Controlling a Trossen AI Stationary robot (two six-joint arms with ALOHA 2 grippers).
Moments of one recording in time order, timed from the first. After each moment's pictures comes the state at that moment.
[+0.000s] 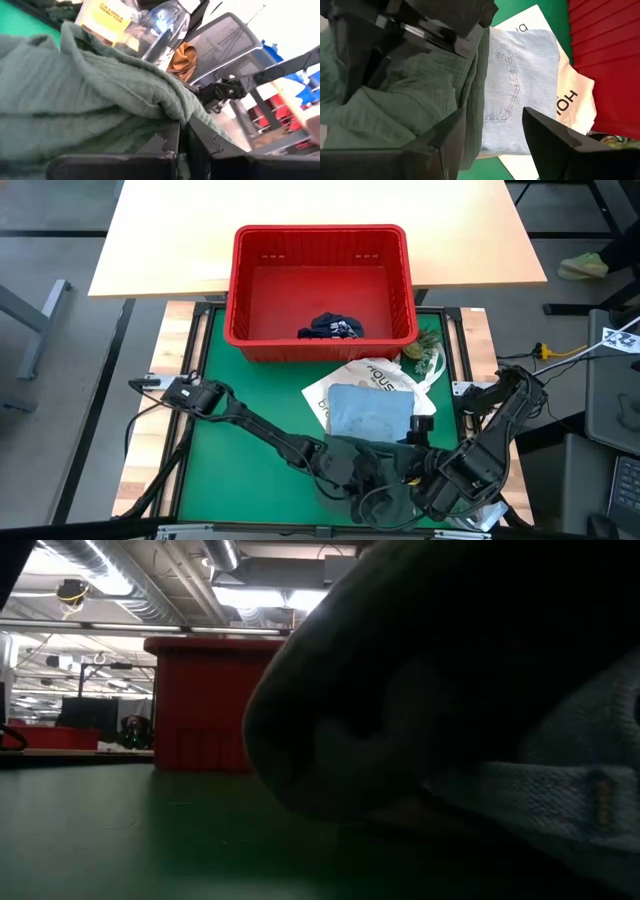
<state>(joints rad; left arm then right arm) -0.42 2.29 1.77 0.29 -0.09 -0.78 0.81 1.74 1.87 -1.57 0.48 0.73</state>
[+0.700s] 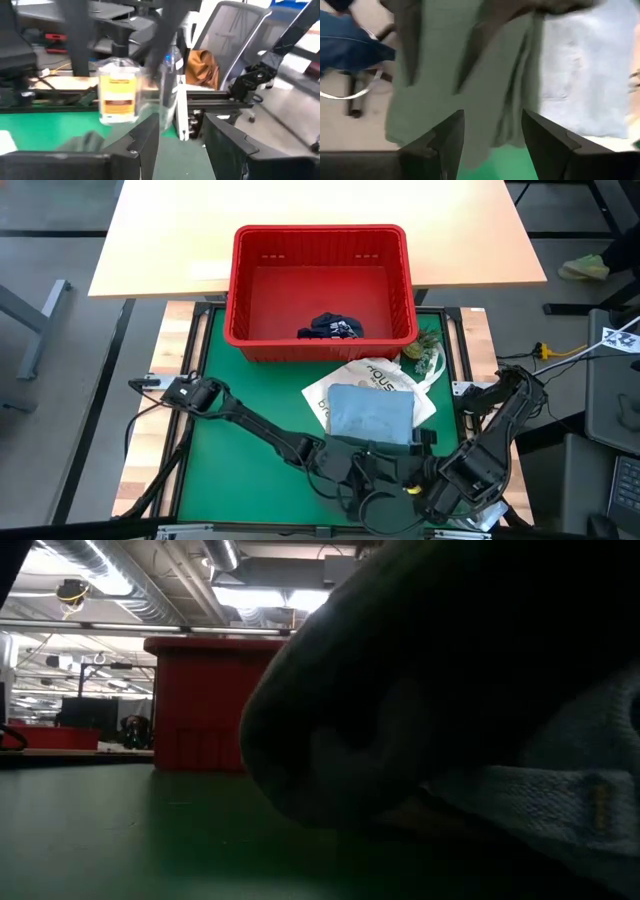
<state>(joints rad) -0.42 2.24 1.77 0.31 -0.18 -0.20 0.81 1.74 1.87 -1.48 0.23 0.84</state>
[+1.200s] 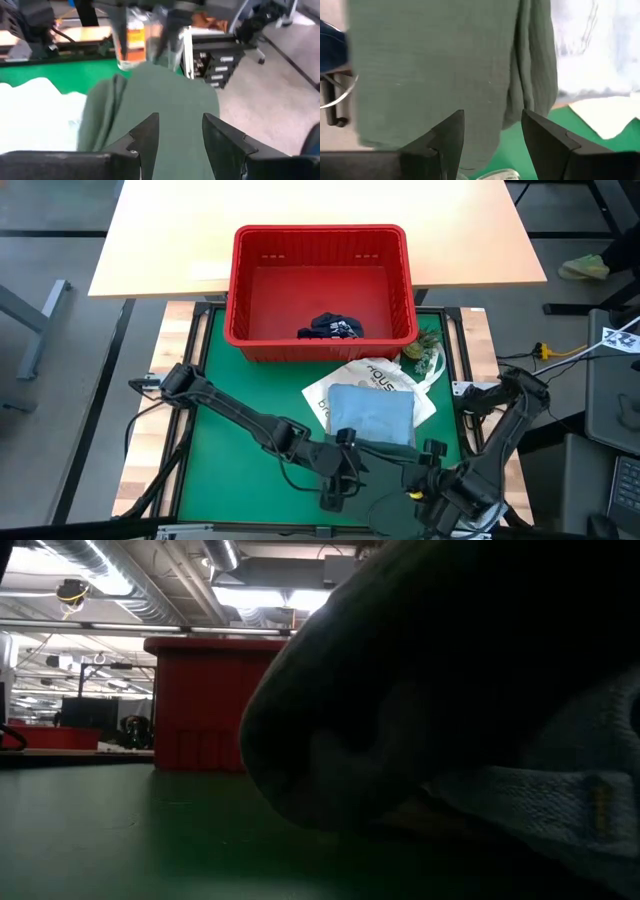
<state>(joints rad) -0.43 2.02 1.77 -0.26 -0.16 -0.21 0.92 1.74 1.63 -1.40 0.23 1.11</state>
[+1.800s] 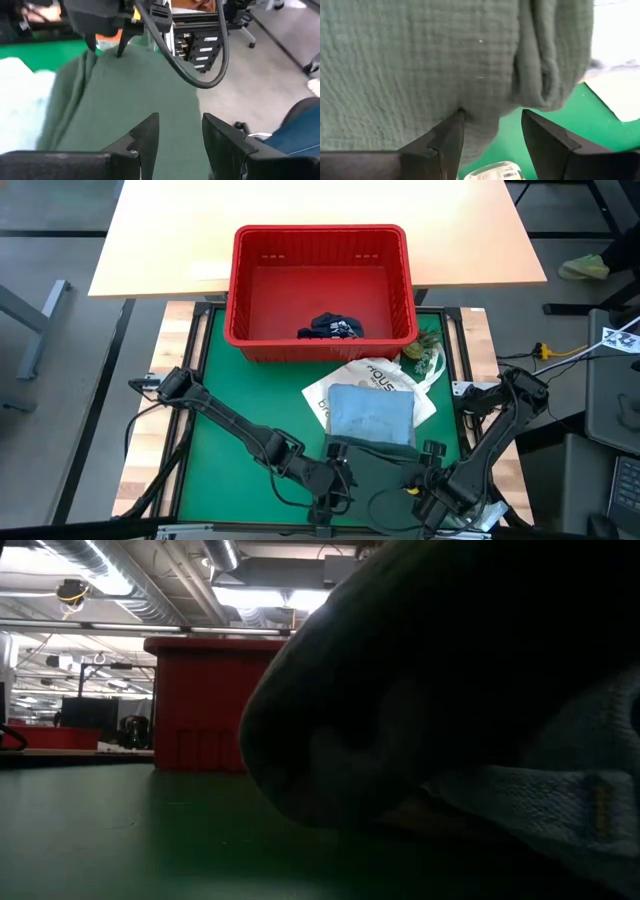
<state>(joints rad) -0.50 2.03 1.77 -0.33 -0.17 -0.25 0.92 1.74 1.38 -1.26 0.13 1.13</state>
